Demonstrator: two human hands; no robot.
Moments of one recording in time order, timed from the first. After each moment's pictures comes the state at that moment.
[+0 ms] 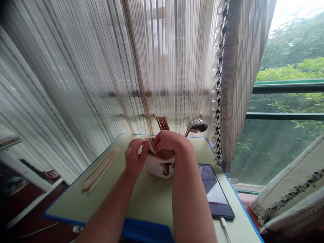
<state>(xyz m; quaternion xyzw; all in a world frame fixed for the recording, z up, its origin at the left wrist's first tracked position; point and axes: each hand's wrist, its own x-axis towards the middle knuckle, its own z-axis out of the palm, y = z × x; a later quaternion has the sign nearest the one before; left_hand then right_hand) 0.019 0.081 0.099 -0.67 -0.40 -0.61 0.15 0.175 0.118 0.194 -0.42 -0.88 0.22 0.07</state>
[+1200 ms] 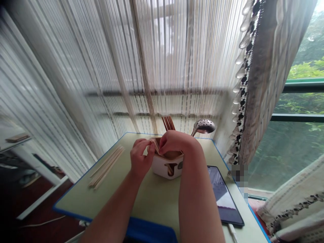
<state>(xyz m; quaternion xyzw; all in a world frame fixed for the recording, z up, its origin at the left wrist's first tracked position) 0.015 0.090 0.097 -0.65 -0.43 -0.61 0.16 0.170 0.135 0.189 -0.43 -0.87 0.24 0.04</state>
